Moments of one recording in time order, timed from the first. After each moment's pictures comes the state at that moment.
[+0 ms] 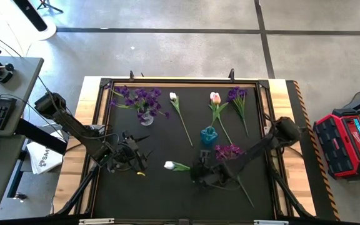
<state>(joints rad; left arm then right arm) -0.71 1.31 0.63 -0.07 -1.22 -0.66 0.55 1.92 1.23 -0.39 0.54 0.38</state>
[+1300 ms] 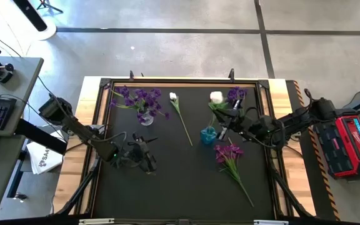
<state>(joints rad) -0.60 1.44 0.63 0.25 -1.11 -0.42 0.17 1.31 0.43 1.53 0.44 -0.52</state>
